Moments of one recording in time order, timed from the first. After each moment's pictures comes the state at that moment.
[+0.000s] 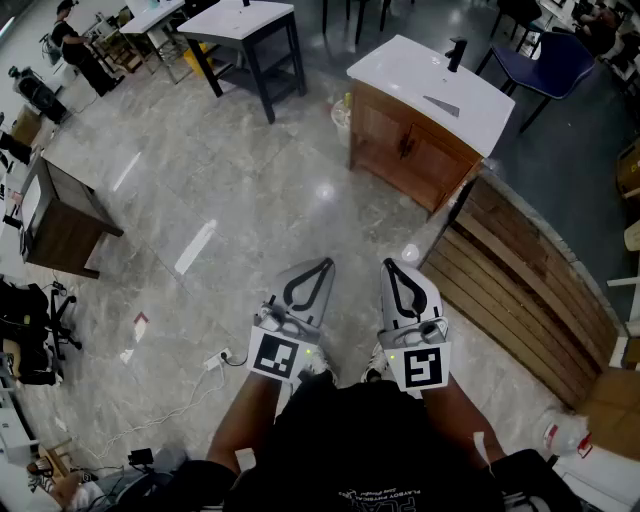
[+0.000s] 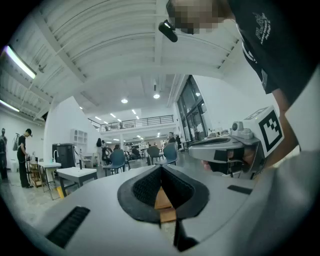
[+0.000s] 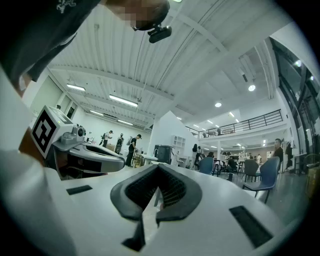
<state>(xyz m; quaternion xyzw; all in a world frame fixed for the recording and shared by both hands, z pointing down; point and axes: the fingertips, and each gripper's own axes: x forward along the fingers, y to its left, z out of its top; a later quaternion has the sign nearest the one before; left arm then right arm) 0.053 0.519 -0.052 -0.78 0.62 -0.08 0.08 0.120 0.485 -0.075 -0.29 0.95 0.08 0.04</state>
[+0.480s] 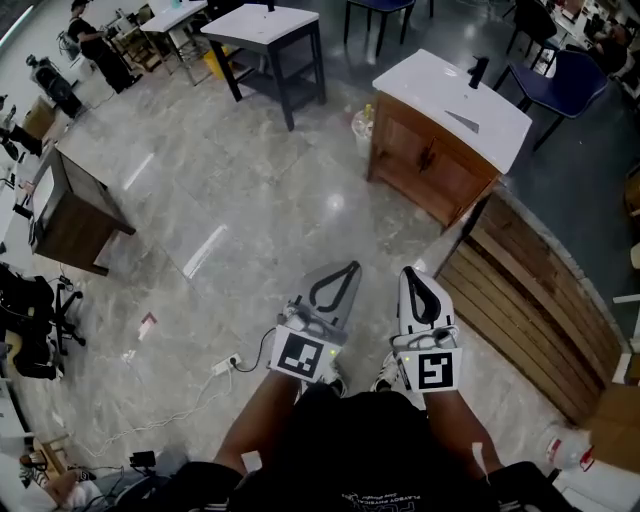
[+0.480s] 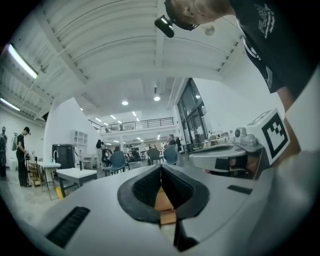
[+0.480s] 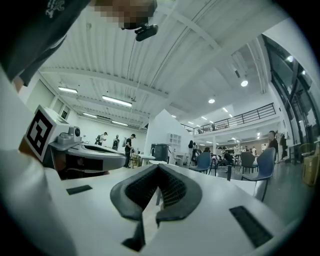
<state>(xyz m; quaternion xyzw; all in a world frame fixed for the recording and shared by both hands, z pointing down) 0.037 0.524 -0.052 -0.78 0.61 -0.06 0.08 0.102 0.494 -0.055 -0.32 0.95 0.06 0.03</state>
